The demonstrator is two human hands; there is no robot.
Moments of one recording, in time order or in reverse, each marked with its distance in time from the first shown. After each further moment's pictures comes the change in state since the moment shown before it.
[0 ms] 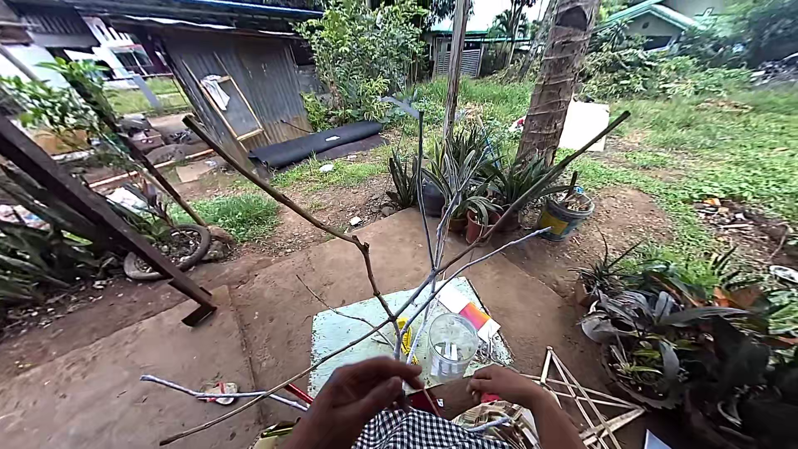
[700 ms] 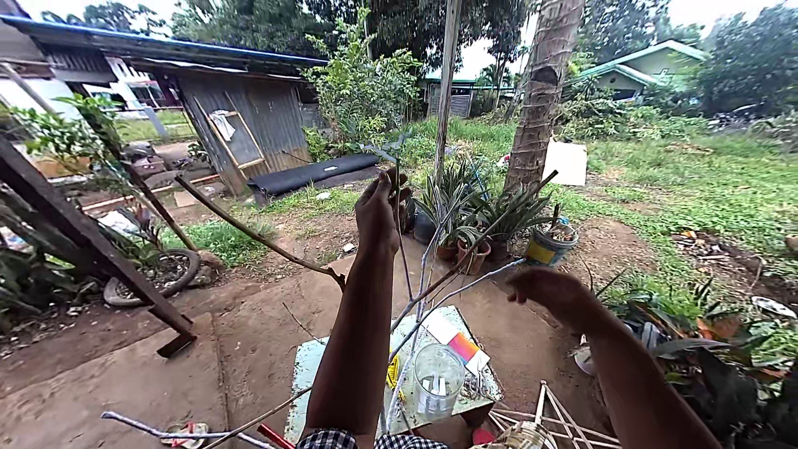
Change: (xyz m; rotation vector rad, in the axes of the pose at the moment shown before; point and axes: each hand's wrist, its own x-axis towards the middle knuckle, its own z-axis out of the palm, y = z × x) left_hand 0.273 0.072 -0.004 -0.329 0.757 0.137; right_hand -0.146 -0.176 -0.130 -0.235 0.664 -0.921
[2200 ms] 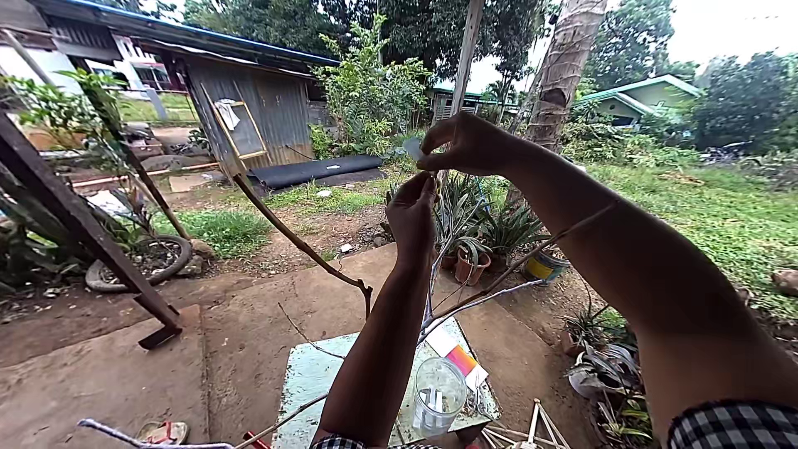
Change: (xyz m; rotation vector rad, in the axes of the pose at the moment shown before) left_hand 0.007 -0.014 0.012 -0.034 0.027 0.277; right_hand 0.272 -0.129 0.032 -0.519 -0.318 -0.255
